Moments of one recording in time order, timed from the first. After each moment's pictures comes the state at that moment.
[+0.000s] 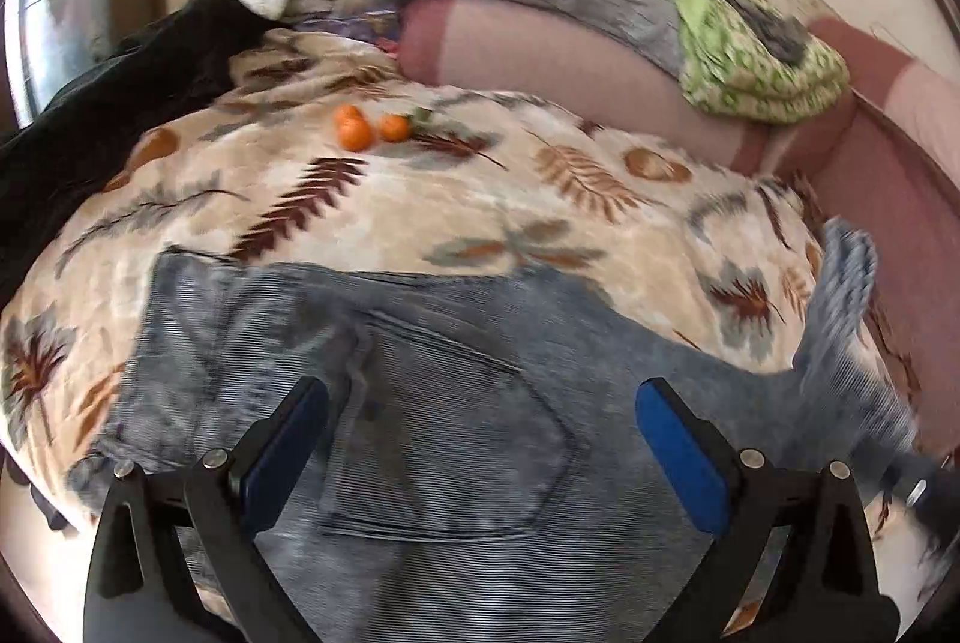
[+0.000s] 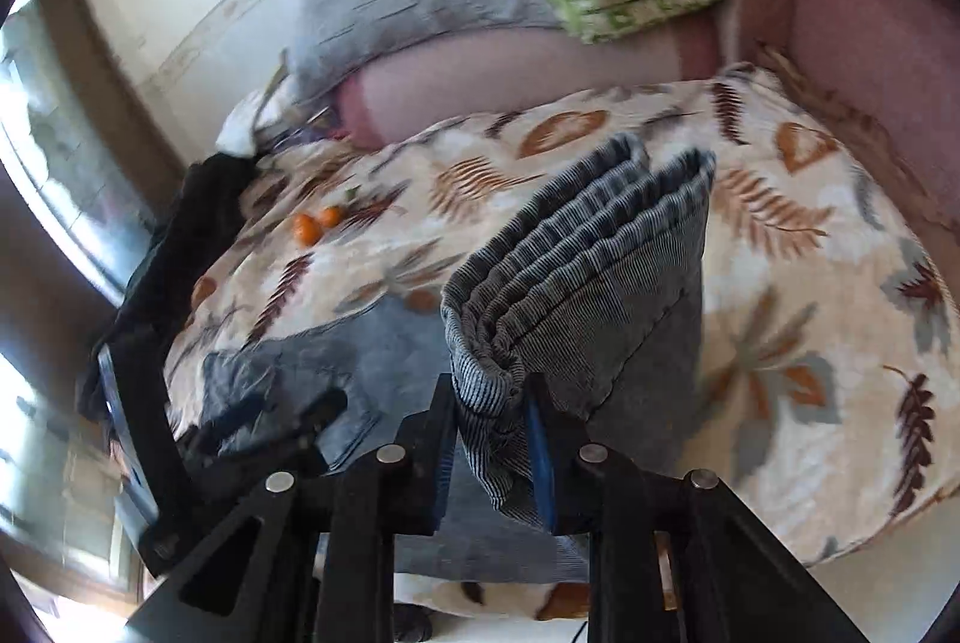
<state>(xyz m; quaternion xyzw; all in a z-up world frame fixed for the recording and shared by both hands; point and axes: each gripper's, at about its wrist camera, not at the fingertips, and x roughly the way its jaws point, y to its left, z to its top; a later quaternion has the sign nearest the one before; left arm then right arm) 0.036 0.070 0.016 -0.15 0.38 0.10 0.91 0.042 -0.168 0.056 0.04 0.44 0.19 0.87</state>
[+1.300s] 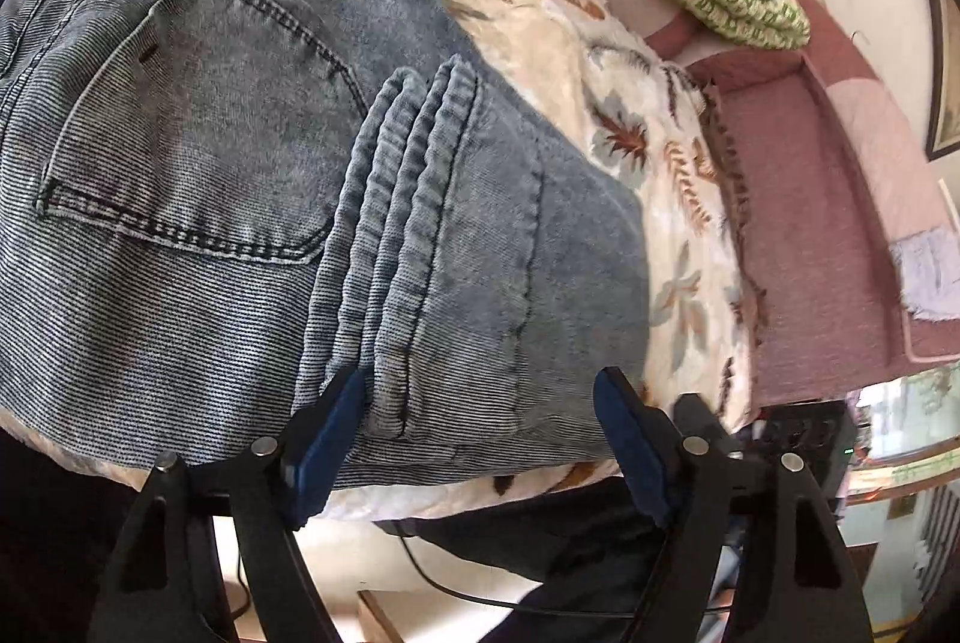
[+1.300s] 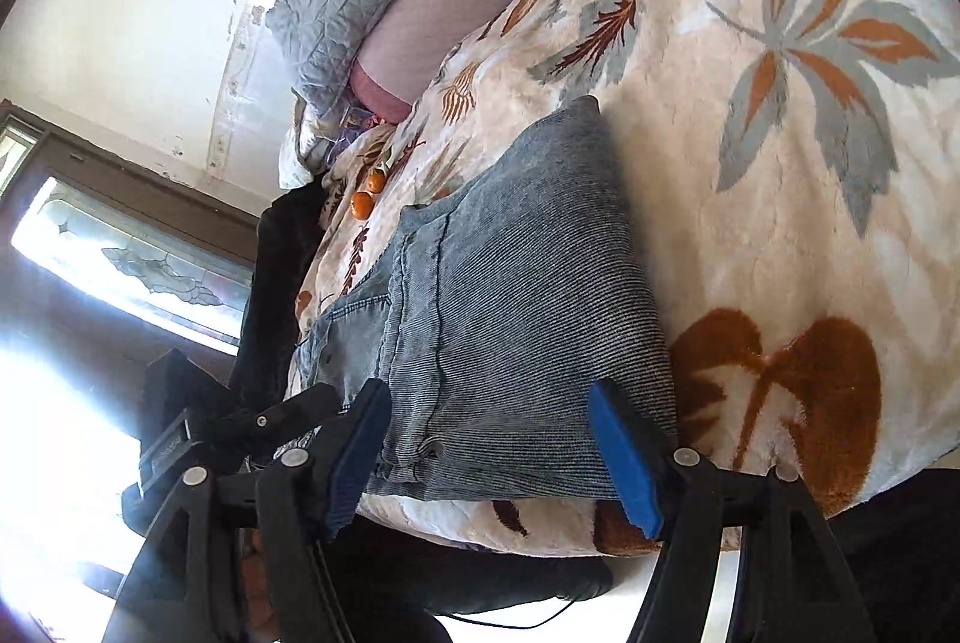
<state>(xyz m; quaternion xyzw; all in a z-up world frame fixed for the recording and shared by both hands) 0.033 -0.006 -0.052 -0.32 0.54 -0.09 0.77 0.031 -0.287 -0.066 0.32 0.47 0.25 0.78</state>
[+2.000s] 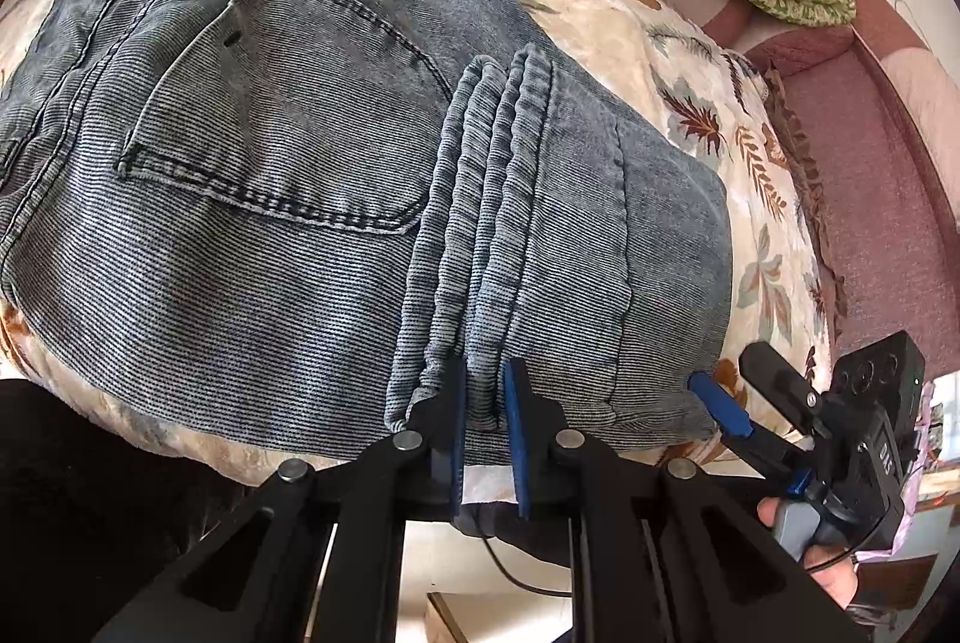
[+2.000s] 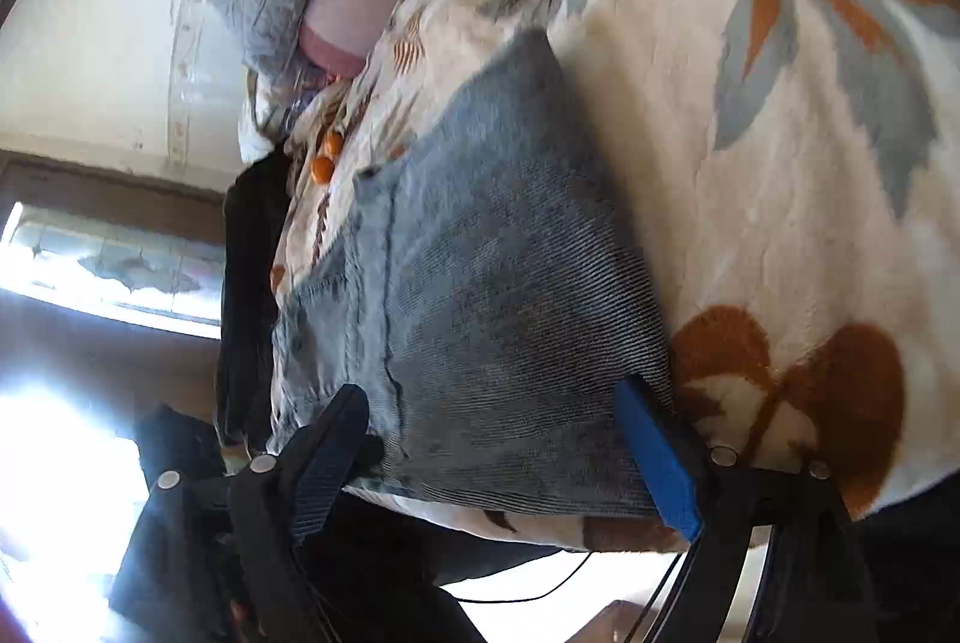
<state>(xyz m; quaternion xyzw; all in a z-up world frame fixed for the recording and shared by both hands) 0.011 0.004 -0.055 -0.26 0.56 -0.02 0.79 0.054 -0.274 -0.079 0.31 0.53 0.25 0.75</state>
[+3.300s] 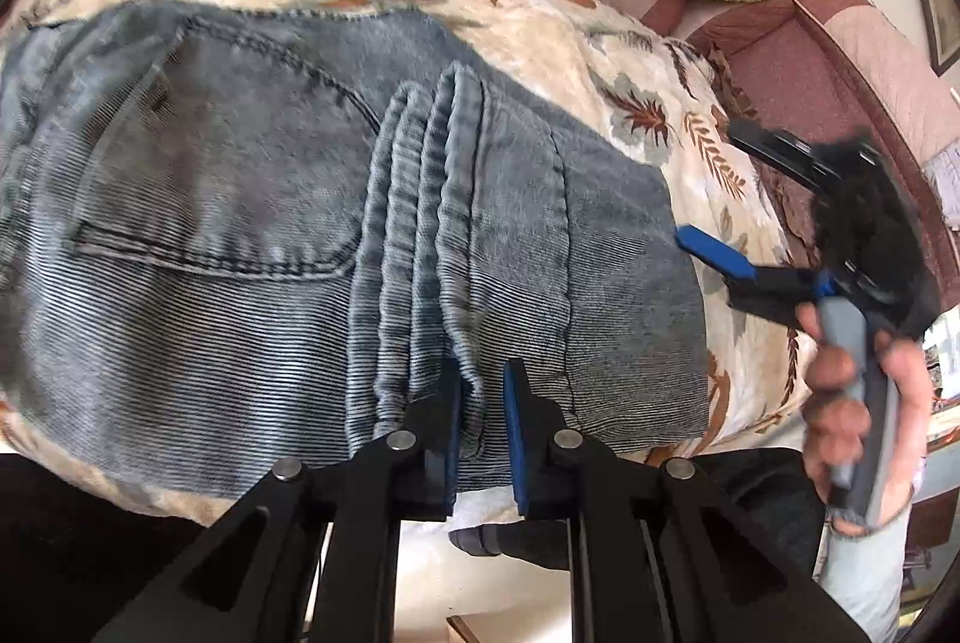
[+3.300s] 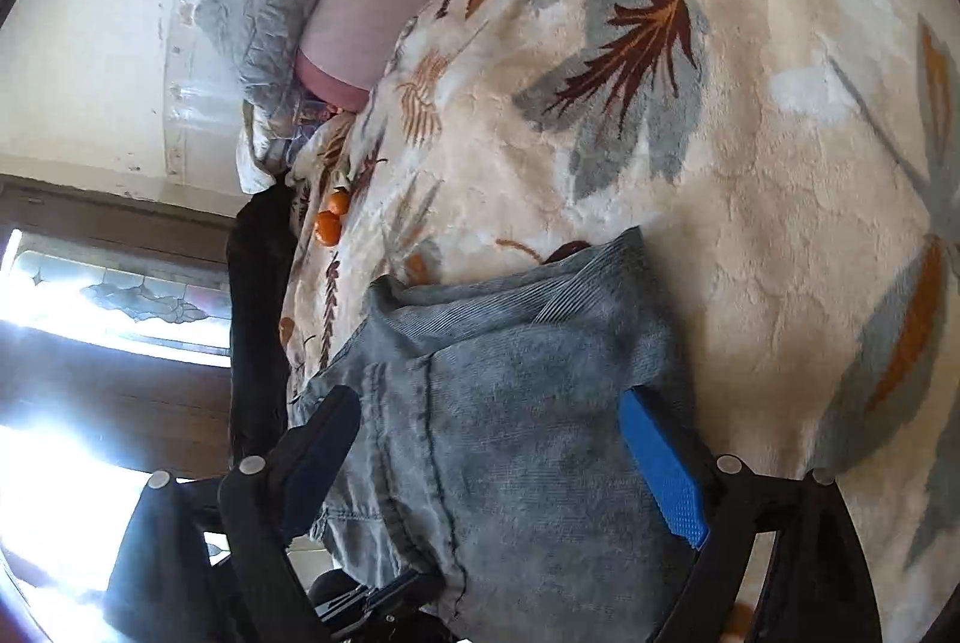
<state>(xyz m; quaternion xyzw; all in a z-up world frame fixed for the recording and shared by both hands) 0.018 -0.006 -0.047 -0.21 0.52 -0.07 0.82 0.144 -0.263 -0.050 0.33 0.54 0.27 0.73</state>
